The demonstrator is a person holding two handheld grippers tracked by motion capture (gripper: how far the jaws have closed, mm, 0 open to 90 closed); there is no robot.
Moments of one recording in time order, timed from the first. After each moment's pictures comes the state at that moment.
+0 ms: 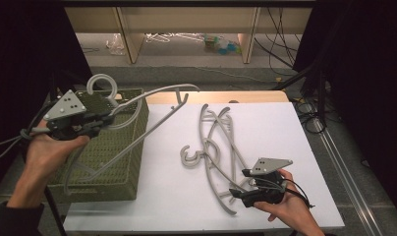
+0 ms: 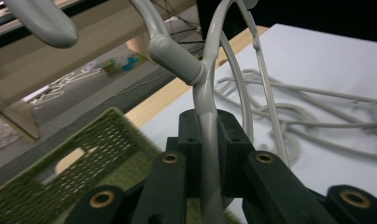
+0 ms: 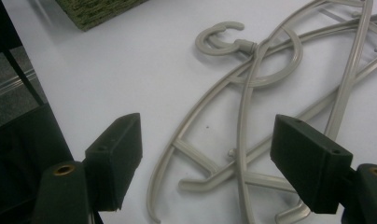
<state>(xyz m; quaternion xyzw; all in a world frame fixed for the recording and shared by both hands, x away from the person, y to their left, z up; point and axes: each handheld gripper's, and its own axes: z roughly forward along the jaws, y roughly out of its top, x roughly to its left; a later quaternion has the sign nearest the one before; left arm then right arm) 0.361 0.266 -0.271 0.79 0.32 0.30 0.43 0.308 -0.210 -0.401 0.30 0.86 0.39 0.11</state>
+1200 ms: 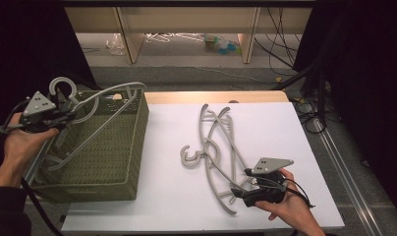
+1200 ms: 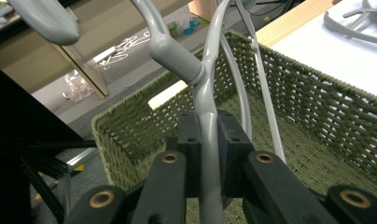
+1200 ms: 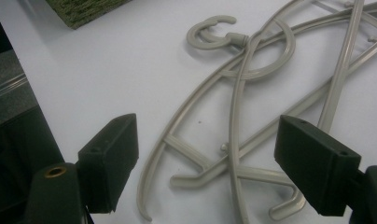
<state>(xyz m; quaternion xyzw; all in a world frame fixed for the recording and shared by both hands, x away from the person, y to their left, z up) 0.410 0.375 -0.329 0.78 0.39 0.35 0.35 0.311 -0.215 -0.406 0.31 0.86 0.39 0.11</state>
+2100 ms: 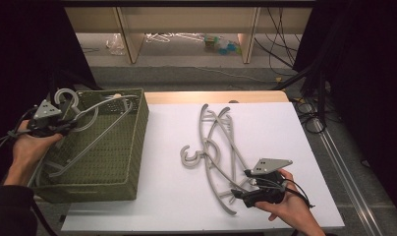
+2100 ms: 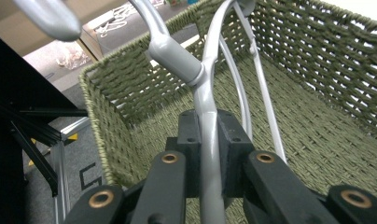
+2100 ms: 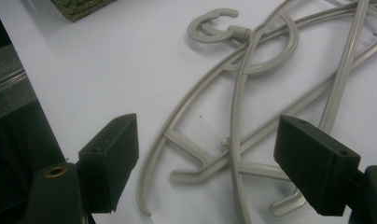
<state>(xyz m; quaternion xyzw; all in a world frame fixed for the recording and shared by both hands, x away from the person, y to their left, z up) 0.425 0.387 -0.365 0.79 0.42 0.32 0.30 0.312 -0.215 -0.409 0.31 0.87 0.38 0.10</state>
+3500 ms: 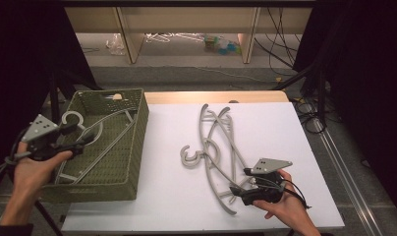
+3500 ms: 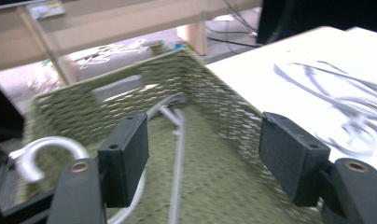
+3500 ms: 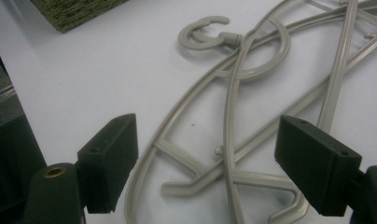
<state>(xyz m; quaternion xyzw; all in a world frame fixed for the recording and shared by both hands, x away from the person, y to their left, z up) 0.345 0.325 -0.344 0.72 0.43 0.31 0.45 0.316 -0.216 -0.420 0.32 0.85 0.40 0.11</state>
